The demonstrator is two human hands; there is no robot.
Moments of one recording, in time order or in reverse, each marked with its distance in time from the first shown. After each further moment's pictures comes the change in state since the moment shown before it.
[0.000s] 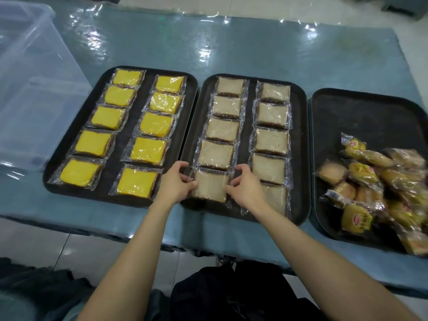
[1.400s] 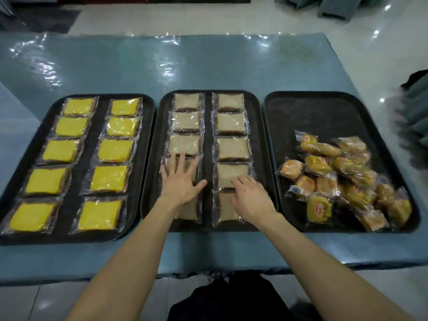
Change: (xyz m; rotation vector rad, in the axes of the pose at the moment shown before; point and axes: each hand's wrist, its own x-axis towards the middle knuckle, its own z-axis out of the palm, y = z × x) left_hand 0.064 0.053 0.087 0.951 -0.065 0.469; right_hand -0.018 0.058 -0.076 -0.678 0.109 -0.235
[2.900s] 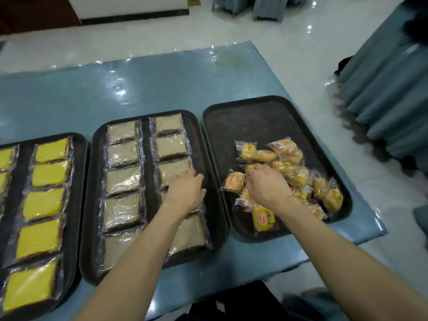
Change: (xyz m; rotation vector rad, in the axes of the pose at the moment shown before) left_hand 0.042 0.194 -0.064 0.141 -0.004 0.340; right_hand -0.024 0.171 -0.098 -0.135 0.178 0.248
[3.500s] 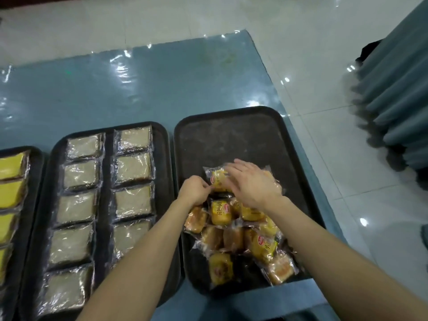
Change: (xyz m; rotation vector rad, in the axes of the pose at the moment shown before) left_hand 0.168 0.103 0.007 -0.650 -0.271 -0.414; right_hand 0.118 0.120 -0.005 0.206 -0.181 -0.238
